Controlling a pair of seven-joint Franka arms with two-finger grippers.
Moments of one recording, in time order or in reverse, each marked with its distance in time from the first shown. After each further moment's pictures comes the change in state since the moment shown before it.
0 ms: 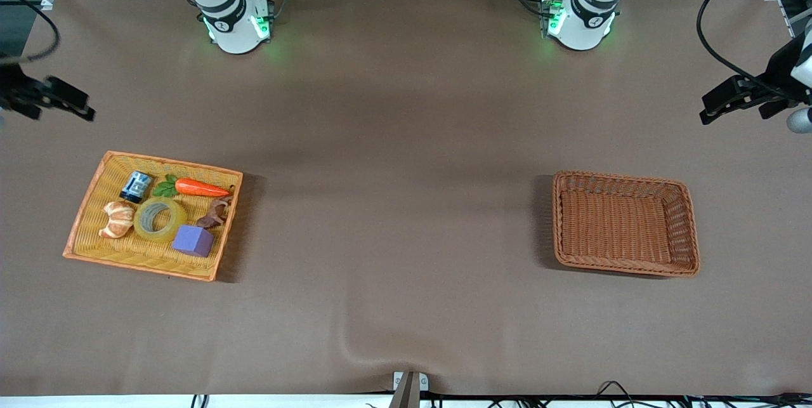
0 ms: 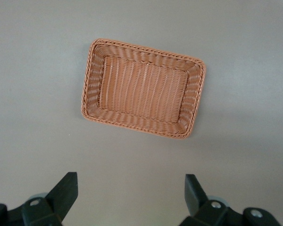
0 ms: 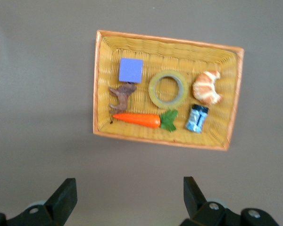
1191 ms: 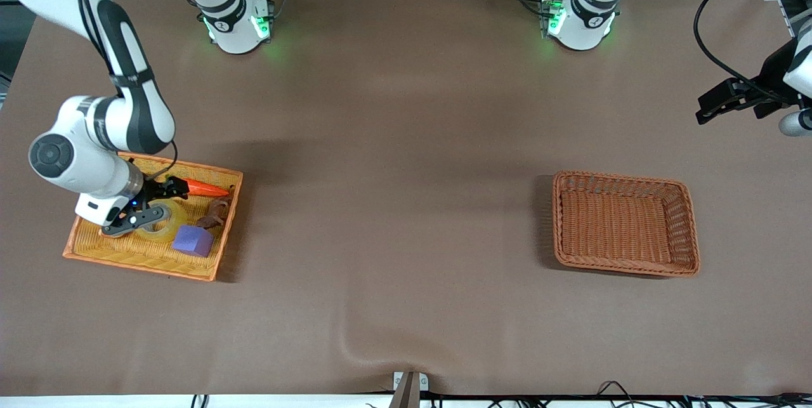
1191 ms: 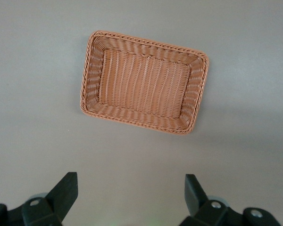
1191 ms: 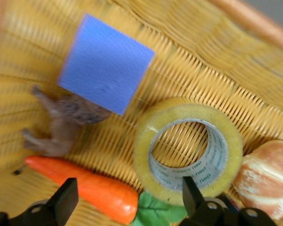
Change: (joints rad) left arm 0.001 -0.001 -0.004 -0.031 0.000 0.002 0.000; right arm -0.032 0.428 -0.017 -0.323 -0.031 0.702 -0.385
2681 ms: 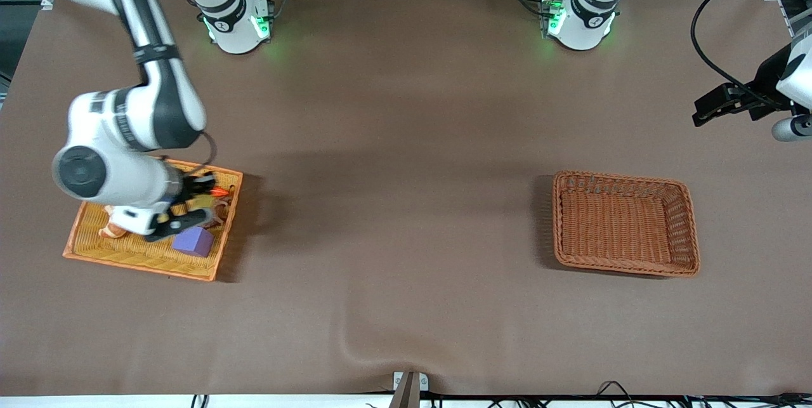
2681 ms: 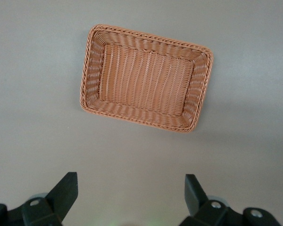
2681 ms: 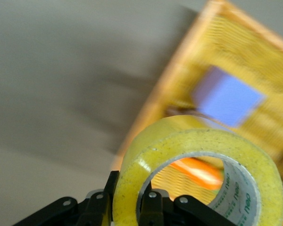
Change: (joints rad) left arm 0.009 0.001 -0.003 -0.030 0.000 0.014 0.000; right arm 0.270 -0.023 0.027 0.323 0.109 -0.500 0.258
